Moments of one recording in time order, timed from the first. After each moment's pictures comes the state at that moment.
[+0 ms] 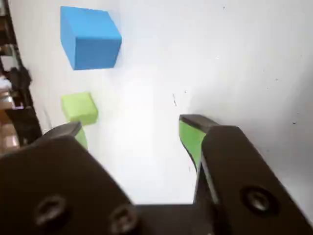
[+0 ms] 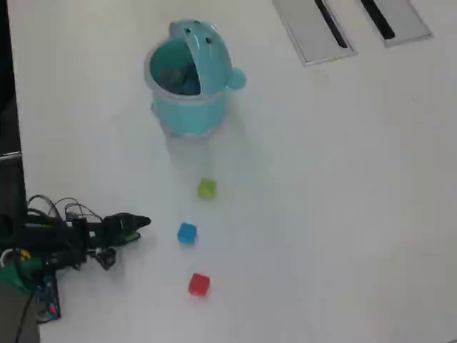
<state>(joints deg) 0.5 131.1 177.5 -4.7 -5.0</state>
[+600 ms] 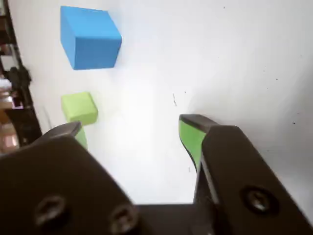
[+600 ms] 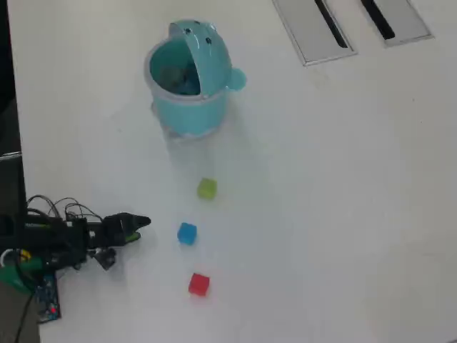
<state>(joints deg) 0.4 131.1 177.5 -4.7 -5.0</state>
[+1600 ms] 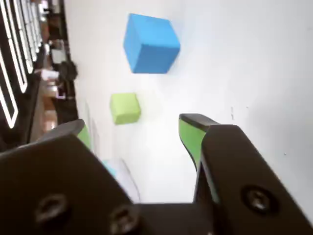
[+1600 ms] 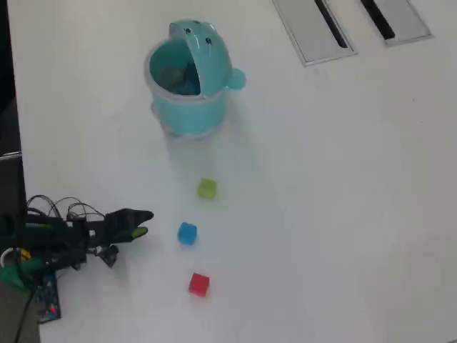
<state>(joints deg) 1.9 131.1 177.5 -19.0 -9.1</state>
